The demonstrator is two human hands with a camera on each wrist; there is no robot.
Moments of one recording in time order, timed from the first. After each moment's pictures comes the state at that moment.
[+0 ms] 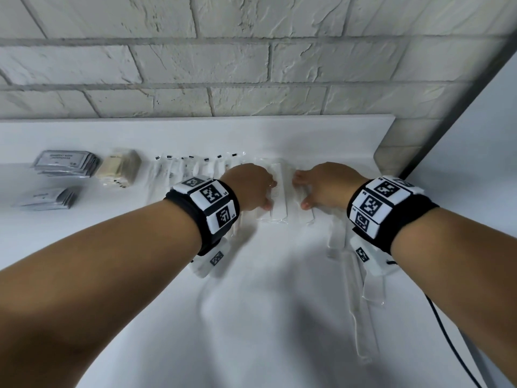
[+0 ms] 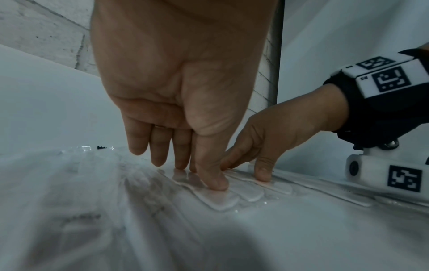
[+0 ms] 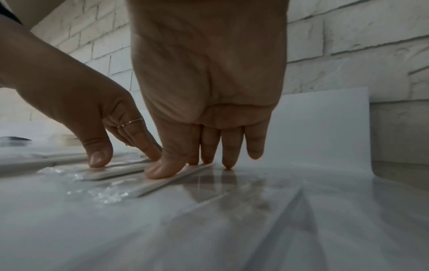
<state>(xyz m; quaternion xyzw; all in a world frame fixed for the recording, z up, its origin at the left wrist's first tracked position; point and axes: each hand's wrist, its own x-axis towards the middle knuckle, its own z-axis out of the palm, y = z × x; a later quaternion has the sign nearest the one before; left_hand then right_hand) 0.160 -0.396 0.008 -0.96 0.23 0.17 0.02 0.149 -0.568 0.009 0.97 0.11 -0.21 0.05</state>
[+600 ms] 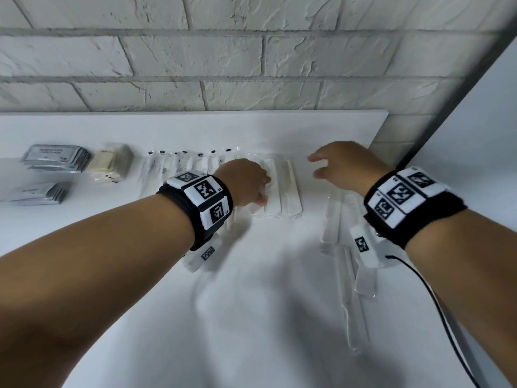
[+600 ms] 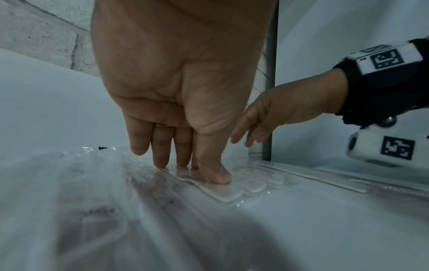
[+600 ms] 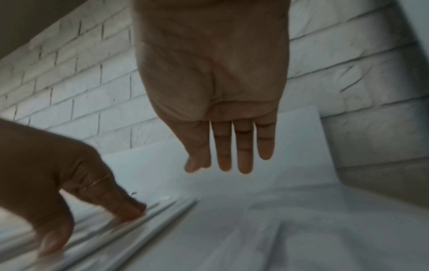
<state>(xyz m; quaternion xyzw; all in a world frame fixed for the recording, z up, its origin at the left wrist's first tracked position) 0.160 -0.398 0.009 -0.95 0.25 0.16 0.07 0.145 -0.600 0.028 0.99 0.01 -0.11 -0.12</state>
